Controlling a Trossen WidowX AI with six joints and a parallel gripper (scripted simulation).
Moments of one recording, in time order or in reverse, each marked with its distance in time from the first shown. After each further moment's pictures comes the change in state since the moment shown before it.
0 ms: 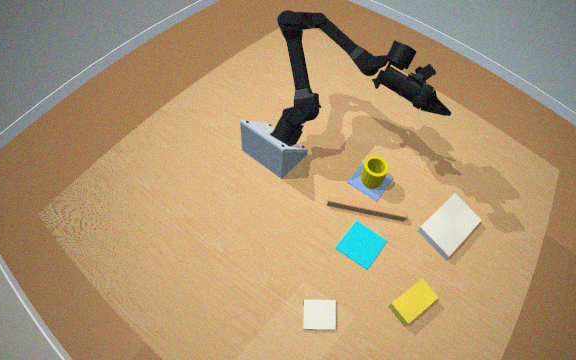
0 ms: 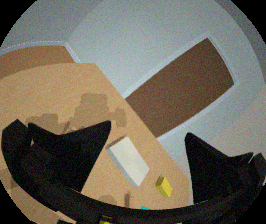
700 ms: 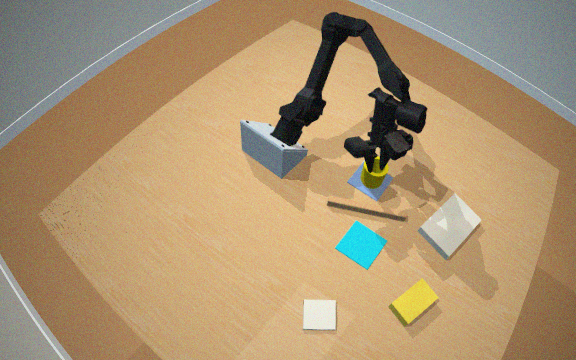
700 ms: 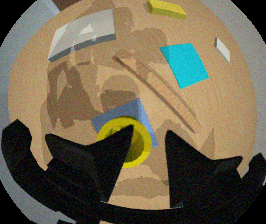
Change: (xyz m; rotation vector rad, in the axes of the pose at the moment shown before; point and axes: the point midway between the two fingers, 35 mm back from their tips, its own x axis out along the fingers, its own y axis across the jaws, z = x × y) arm -0.074 -0.035 -0.209 0.972 1.303 -0.197
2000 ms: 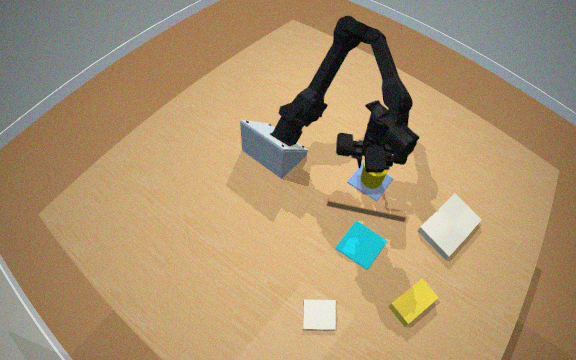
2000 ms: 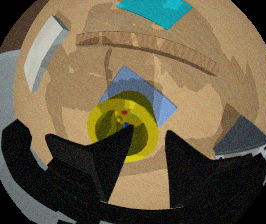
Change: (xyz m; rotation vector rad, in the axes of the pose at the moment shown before) arm 0.023 -0.002 -0.036 0.505 0.344 0.035
